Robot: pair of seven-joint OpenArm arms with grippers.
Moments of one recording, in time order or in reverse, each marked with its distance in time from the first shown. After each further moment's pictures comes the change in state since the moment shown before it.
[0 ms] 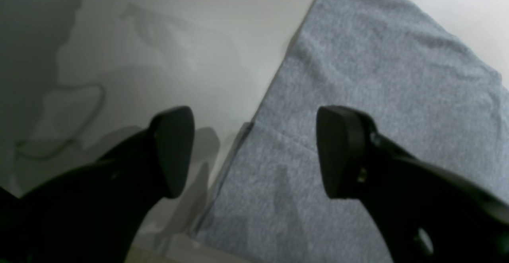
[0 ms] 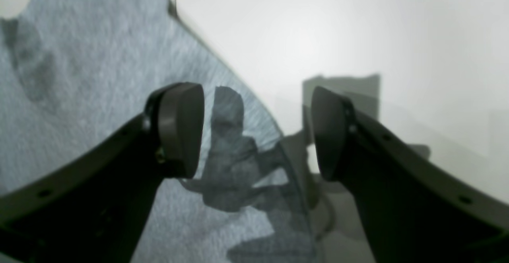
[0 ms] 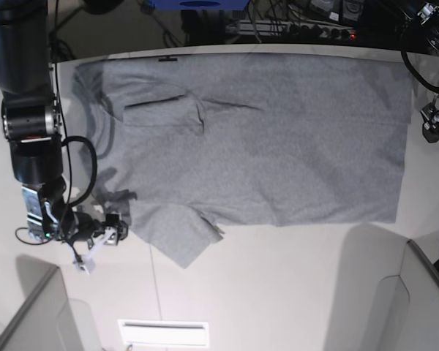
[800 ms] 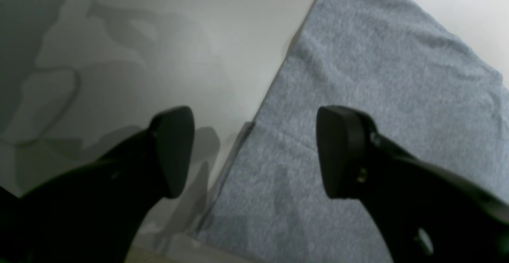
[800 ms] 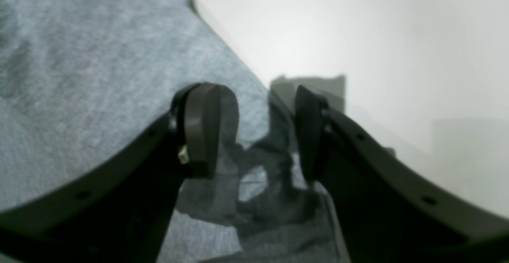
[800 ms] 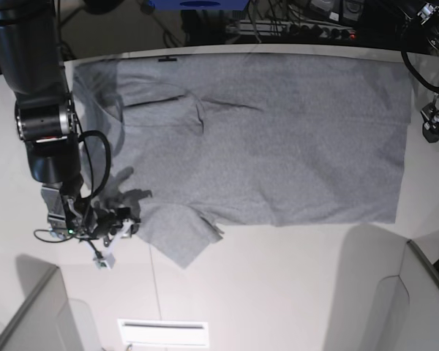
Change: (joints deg) left arm 0.0 -0.1 0.2 0.0 0.0 0.0 0.0; right arm -0.7 -4.6 0.2 -2.9 -10.4 0.0 5.5
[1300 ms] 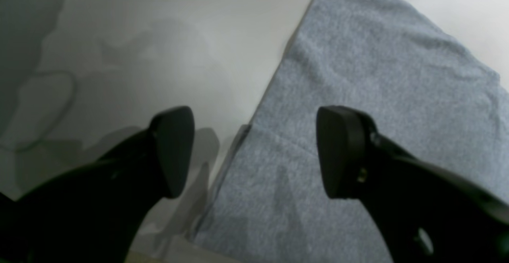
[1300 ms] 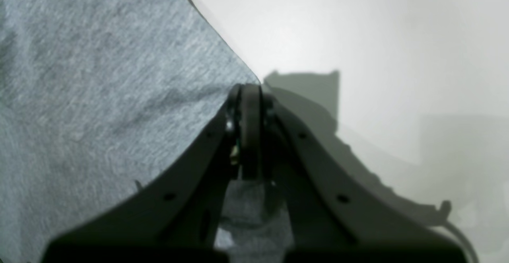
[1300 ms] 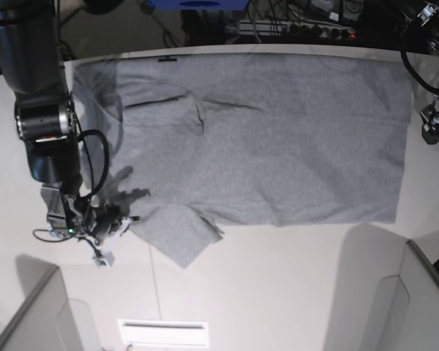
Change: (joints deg) left arm -0.5 -0.2 0.9 0.0 0.2 0.0 0.0; right arm 0.0 0.1 0.0 0.0 -2.0 0.0 -0.2
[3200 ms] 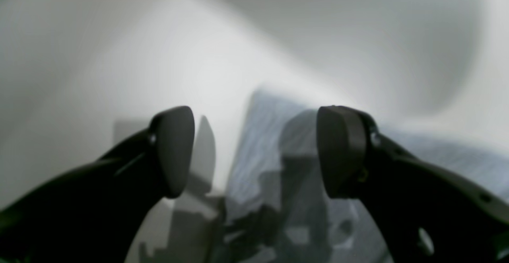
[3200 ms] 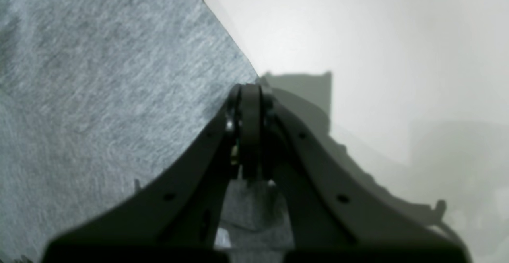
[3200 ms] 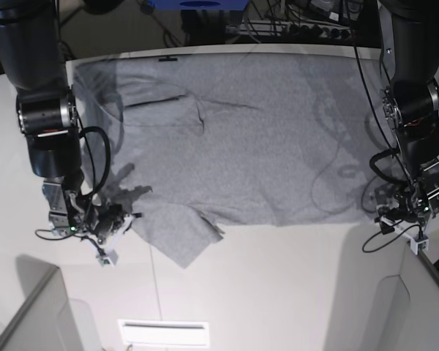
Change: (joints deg) left arm -51.2 -6.1 37.6 -74.8 36.3 -3.4 -43.0; right arm -2.0 0.2 0.0 4.8 -0.2 0.0 -1.5
